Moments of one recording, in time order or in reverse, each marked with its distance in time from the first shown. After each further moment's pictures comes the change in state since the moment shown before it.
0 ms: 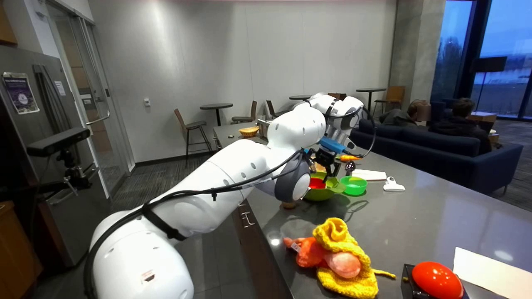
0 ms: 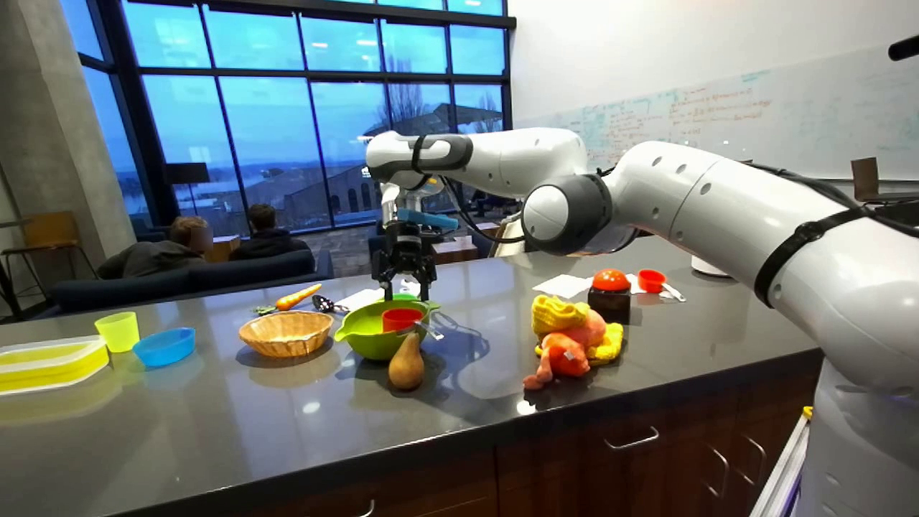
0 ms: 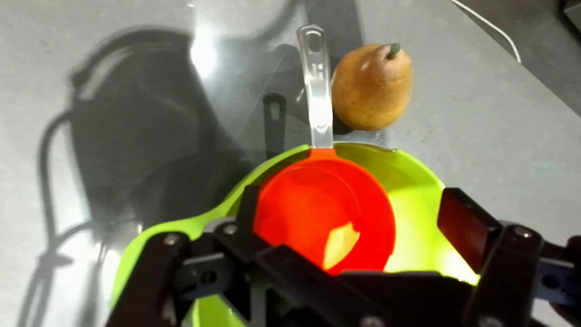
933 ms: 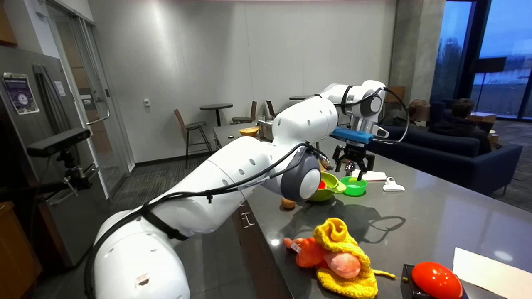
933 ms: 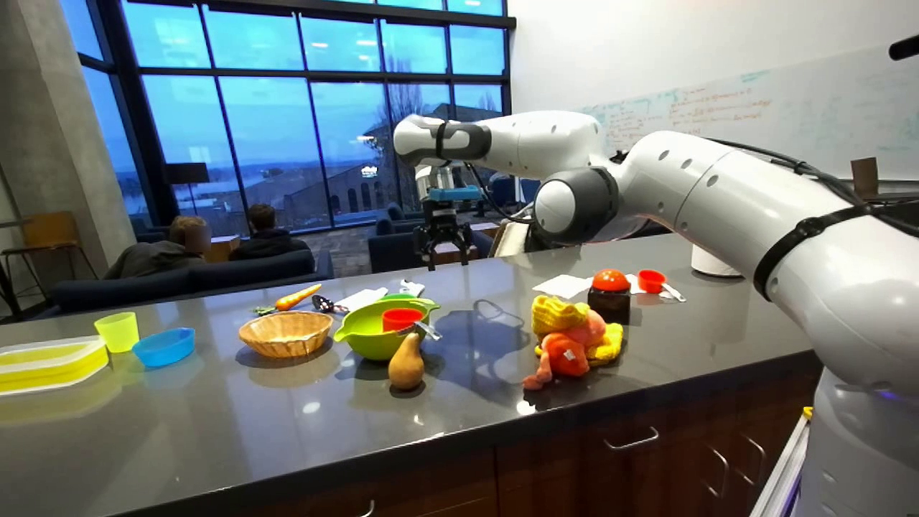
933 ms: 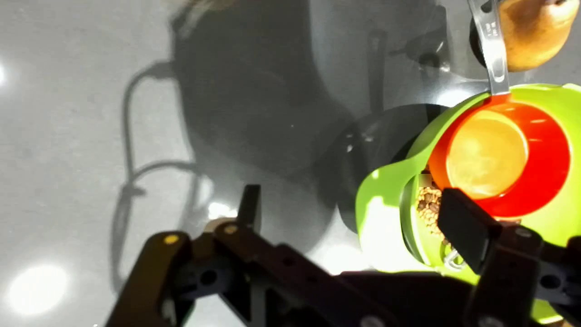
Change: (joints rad) arm -0.071 -0.048 -0.116 0.054 -0.121 0.003 0.024
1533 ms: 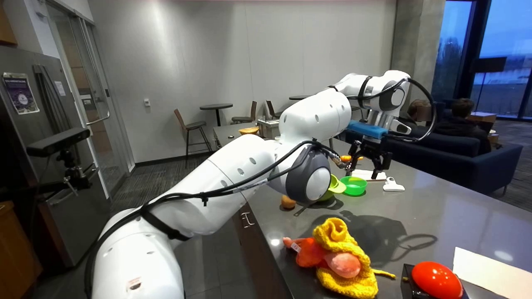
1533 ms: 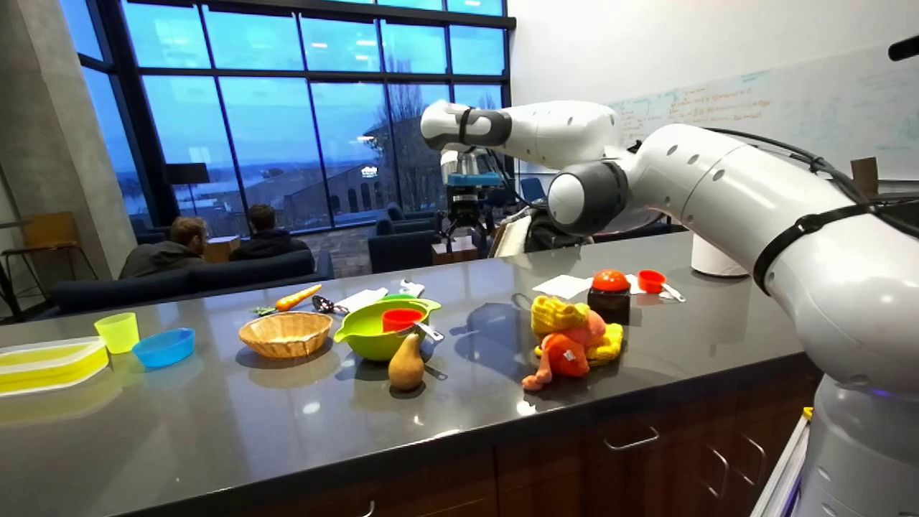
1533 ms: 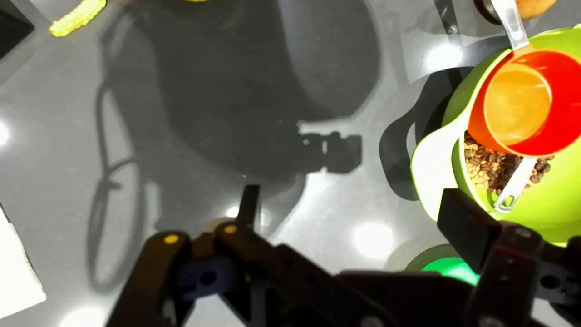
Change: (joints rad) arm -0.086 -0.035 -0.042 0.003 0.081 -0.015 0.136
